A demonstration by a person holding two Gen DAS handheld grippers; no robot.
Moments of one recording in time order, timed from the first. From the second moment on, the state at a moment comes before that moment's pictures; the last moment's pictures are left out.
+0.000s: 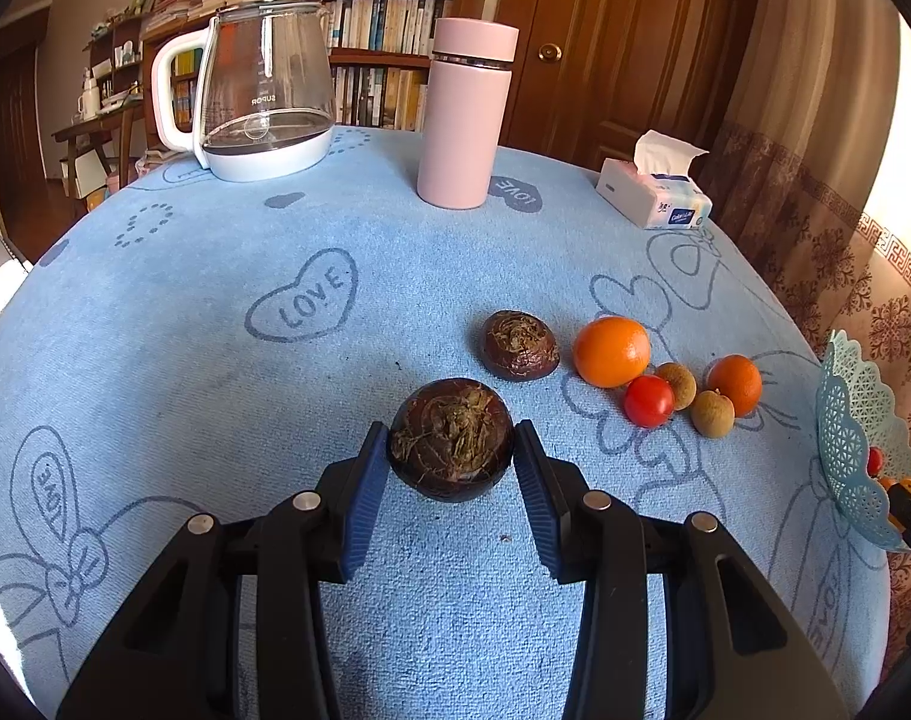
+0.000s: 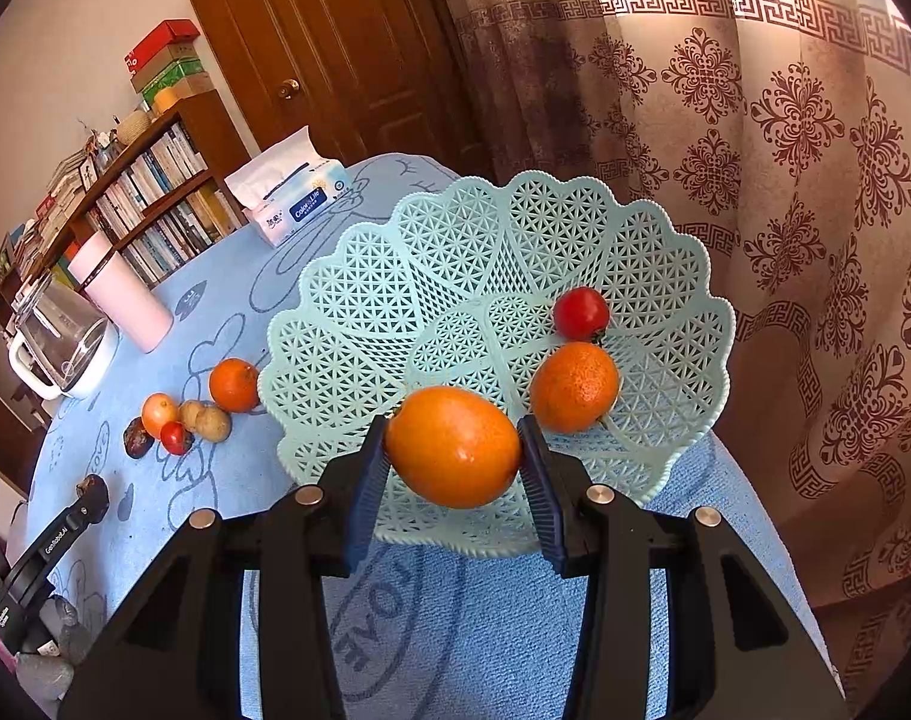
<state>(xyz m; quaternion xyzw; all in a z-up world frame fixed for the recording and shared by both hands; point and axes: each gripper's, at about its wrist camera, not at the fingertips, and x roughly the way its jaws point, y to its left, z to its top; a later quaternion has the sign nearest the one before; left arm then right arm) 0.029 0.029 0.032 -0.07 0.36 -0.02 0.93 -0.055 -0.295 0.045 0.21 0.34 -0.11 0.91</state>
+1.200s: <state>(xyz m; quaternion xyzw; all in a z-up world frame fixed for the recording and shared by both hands) 0.003 -0.065 0.067 0.01 0.34 -0.13 0.93 -0.107 -0.324 0.062 0.19 0.21 -0.23 0.93</state>
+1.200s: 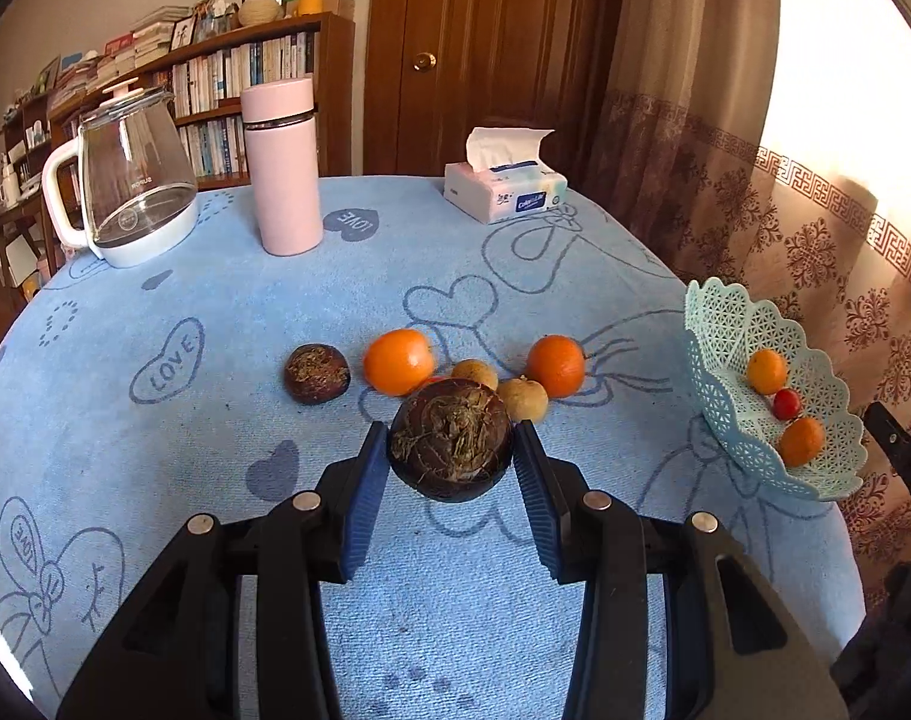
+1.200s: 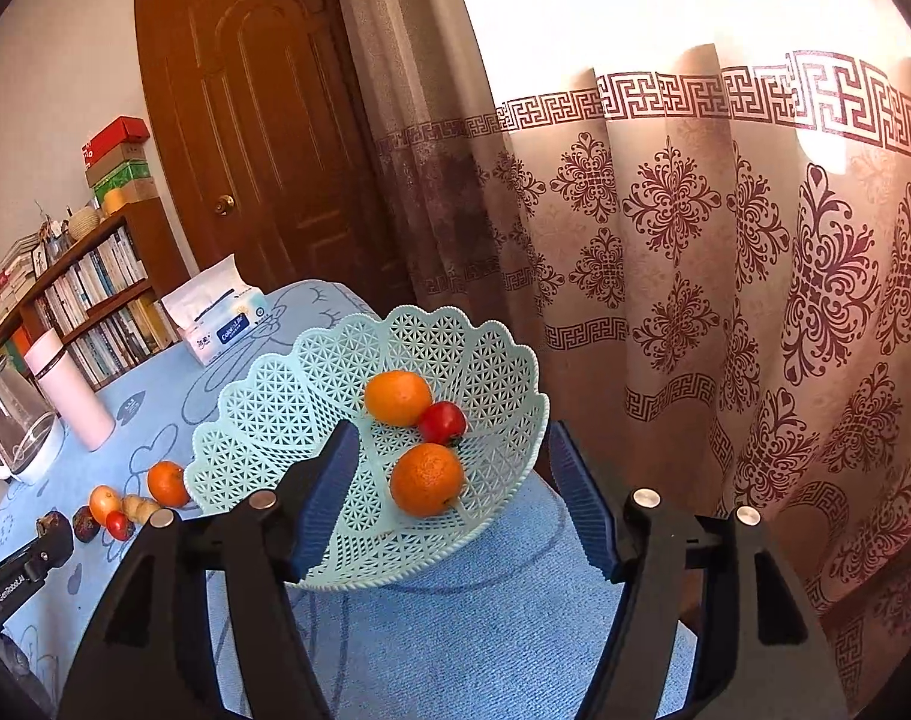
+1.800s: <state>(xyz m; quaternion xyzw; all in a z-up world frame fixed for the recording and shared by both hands) 0.009 -0.173 0.076 0.02 0.35 -0.27 0.90 -0.116 -0.329 0.056 0.21 0.20 -0.24 0.93</state>
